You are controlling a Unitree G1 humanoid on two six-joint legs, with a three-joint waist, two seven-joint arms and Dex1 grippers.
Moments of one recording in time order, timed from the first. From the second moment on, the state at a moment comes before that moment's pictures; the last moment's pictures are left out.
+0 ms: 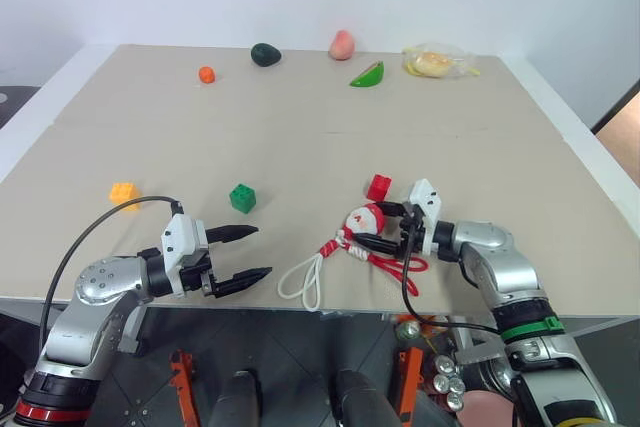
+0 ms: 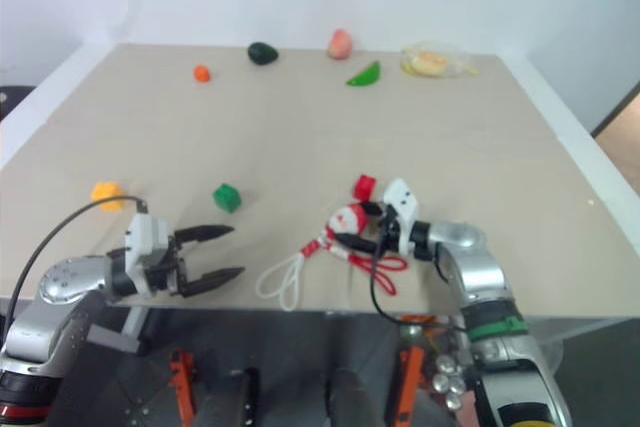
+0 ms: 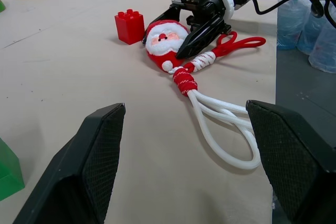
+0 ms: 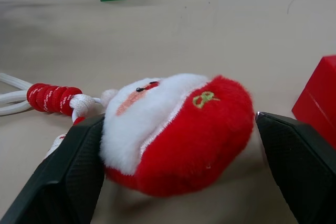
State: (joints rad) left arm -0.09 0.61 0.04 -0.22 -0.48 0.13 -1.08; right arm -0.51 -0.50 0.08 0.34 0.26 0.17 1.04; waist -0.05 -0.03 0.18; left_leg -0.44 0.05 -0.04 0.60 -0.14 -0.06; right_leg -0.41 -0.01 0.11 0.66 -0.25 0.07
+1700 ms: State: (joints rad) left arm -0.12 0.56 0.00 -0.17 -0.46 0.09 -1.06; right arm -0.83 -0.56 -0.27 0.89 0.17 -0.06 0.32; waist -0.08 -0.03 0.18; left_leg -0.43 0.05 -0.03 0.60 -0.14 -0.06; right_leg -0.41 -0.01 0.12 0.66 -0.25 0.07
